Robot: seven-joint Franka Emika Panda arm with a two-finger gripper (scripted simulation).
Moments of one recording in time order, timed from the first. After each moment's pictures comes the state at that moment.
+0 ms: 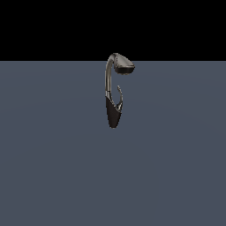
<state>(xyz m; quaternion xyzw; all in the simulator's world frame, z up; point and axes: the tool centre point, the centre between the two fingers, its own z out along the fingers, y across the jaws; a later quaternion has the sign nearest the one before) -0.243 0.010 0.489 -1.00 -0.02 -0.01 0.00</state>
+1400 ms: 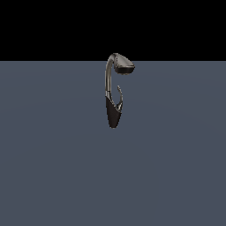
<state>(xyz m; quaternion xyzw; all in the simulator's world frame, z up) -0.203 -0.005 0.476 -1.00 0.06 0.01 0.04</state>
